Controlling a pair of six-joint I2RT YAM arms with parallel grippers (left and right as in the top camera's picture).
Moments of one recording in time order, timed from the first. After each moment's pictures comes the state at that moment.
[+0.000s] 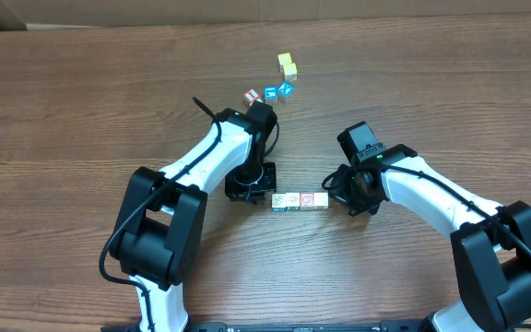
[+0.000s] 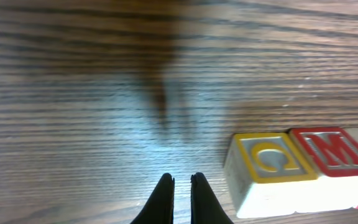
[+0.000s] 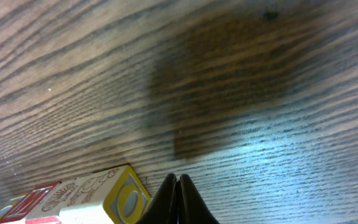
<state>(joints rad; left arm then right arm) -0.44 2.00 1.36 -1.06 0.18 -0.47 0.43 1.74 0.99 -0.67 -0.16 0.88</state>
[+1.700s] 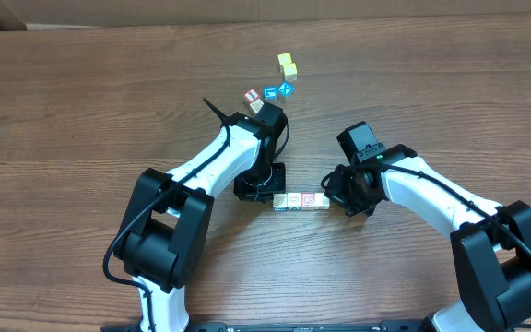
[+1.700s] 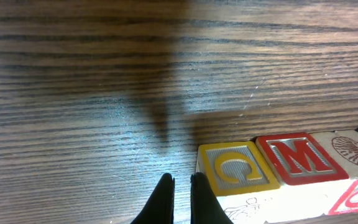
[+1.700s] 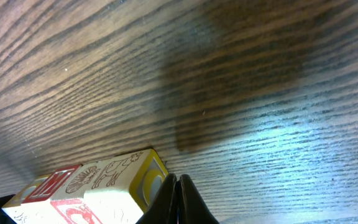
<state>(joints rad) -0.48 2.00 1.35 -1.00 0.19 -0.47 0.43 1.74 0.99 -0.66 -0.24 0.91</state>
